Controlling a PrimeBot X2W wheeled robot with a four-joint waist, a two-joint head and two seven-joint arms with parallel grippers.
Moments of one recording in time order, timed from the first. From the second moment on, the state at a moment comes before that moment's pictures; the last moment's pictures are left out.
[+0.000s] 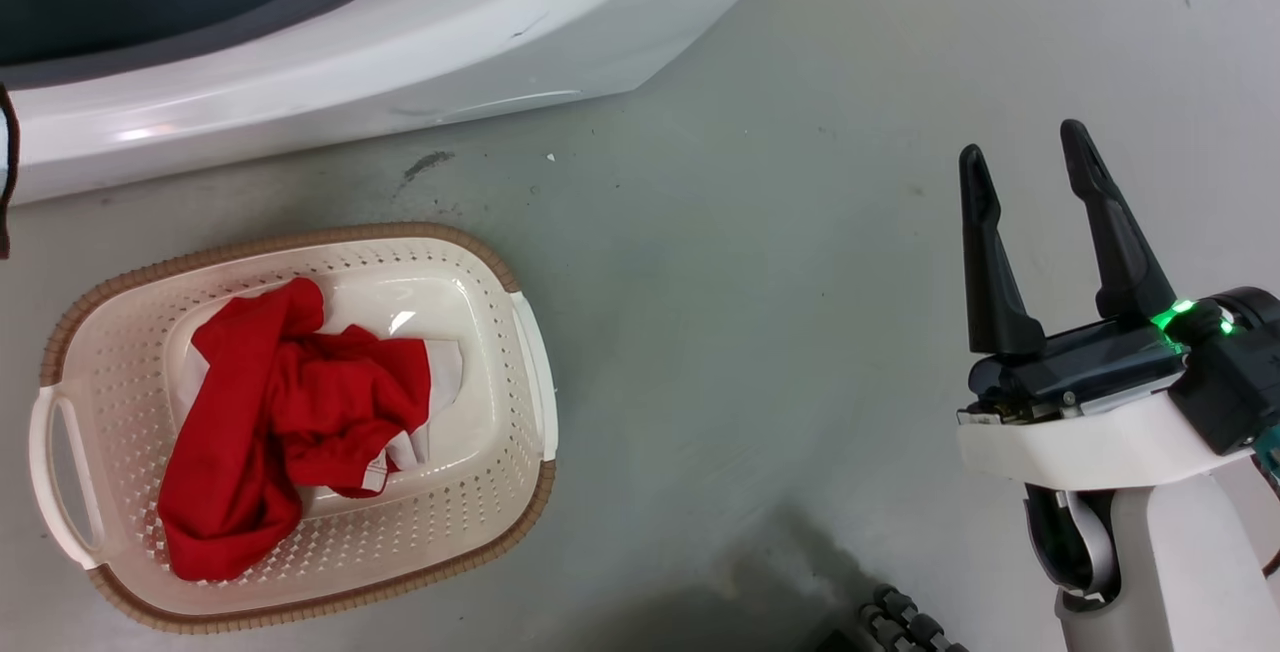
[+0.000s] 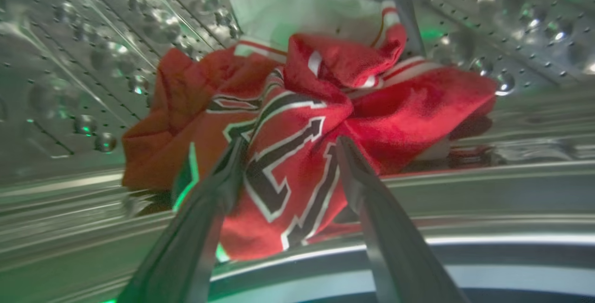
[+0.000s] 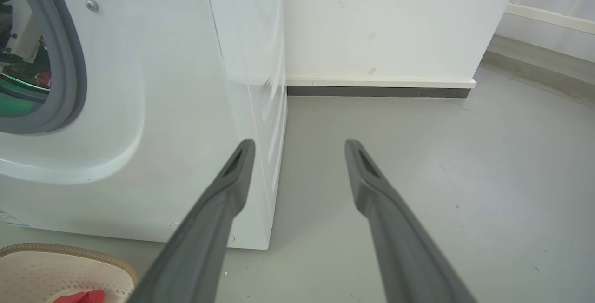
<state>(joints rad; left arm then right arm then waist) -1.59 0.43 -0.10 1.25 -0.06 -0.12 0.51 -0.27 -0.05 0.11 -0.11 0.14 0.13 -0.26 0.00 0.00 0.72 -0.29</state>
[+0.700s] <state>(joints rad) -1.56 0.46 -0.15 1.19 -0.07 -0.12 0.43 -0.29 -0.05 0.10 -0.11 0.15 0.13 -0.26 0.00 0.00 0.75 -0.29</state>
